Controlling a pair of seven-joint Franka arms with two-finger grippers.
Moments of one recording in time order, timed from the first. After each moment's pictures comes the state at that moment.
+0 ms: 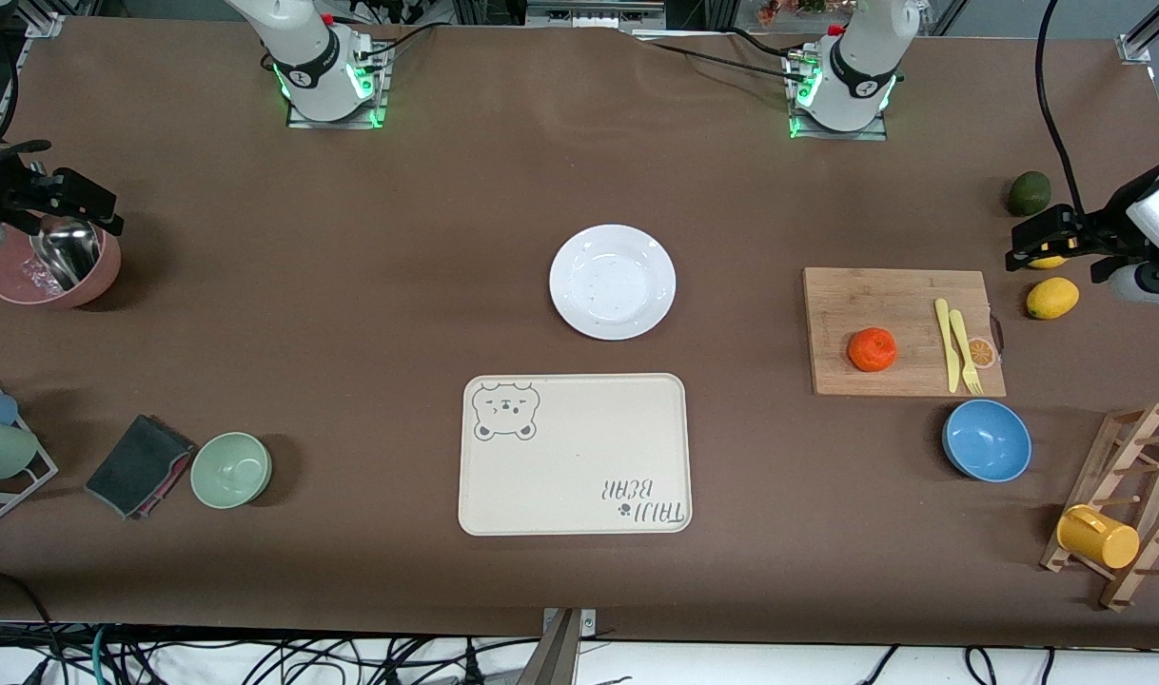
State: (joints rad) left arm 0.15 0.15 -0.16 -1.42 0.00 1.50 0.10; right arm 0.03 -0.05 -0.10 -1.73 -0.02 1.66 -0.08
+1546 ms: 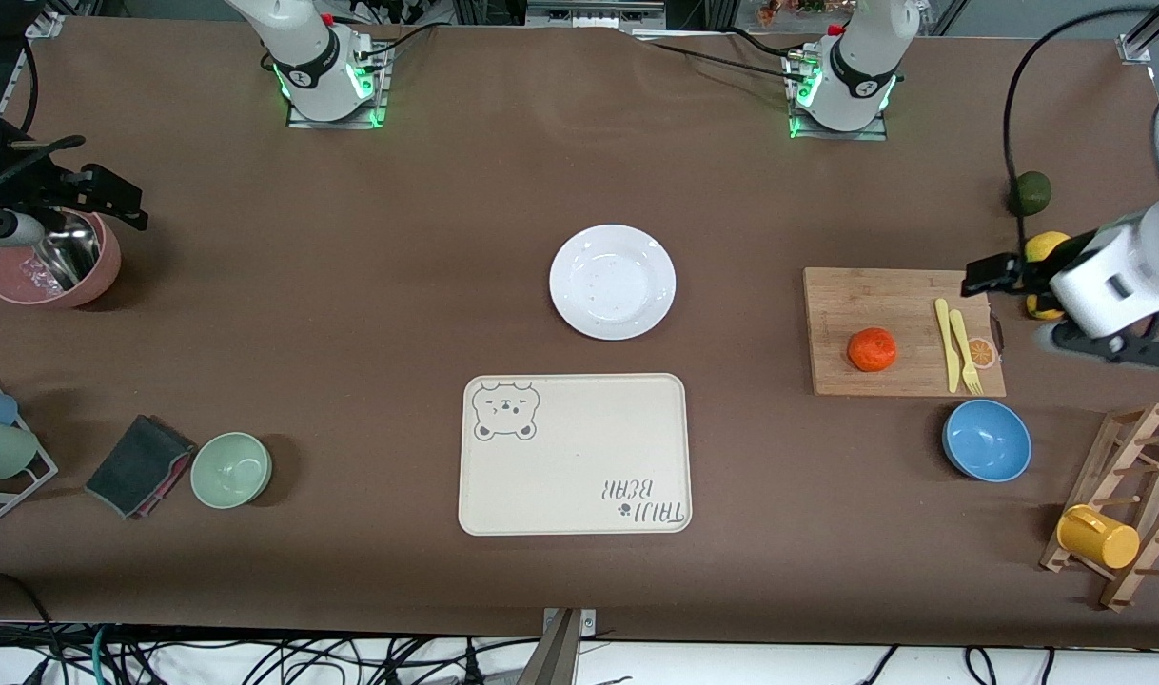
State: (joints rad) left arm 0.14 0.32 -0.16 -1.45 0.00 1.50 0.14; right arm 0.03 -0.05 -0.05 -1.73 -0.02 1.63 -0.08
